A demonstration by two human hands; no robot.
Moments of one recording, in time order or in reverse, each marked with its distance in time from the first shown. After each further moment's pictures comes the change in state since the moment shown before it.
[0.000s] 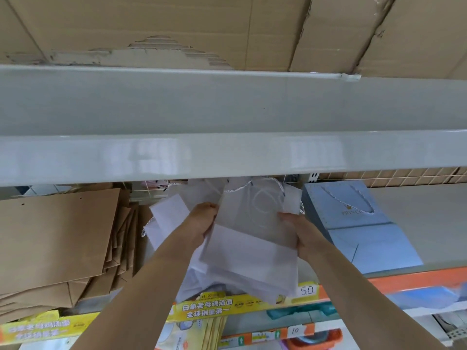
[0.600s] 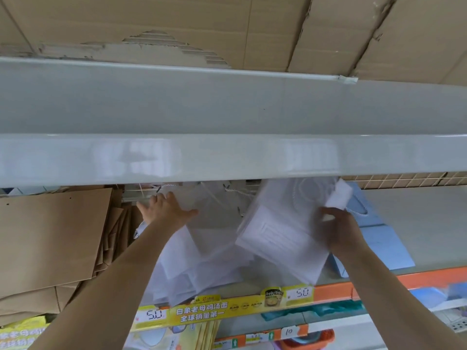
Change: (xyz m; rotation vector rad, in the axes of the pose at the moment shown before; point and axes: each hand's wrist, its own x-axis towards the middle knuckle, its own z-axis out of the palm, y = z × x) left_hand 0.038 -0.003 -0.059 1.392 0.400 0.017; right_hand -0.005 -0.041 -0.062 0.177 0.180 -0.150
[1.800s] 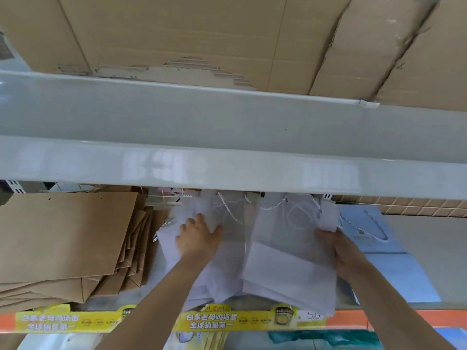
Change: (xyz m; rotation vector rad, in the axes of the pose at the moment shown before) left_hand -0.063 0.023 0.012 -0.444 0.072 -0.030; right_hand 0.016 0.020 0.007 -0.187 -0.257 -0.026
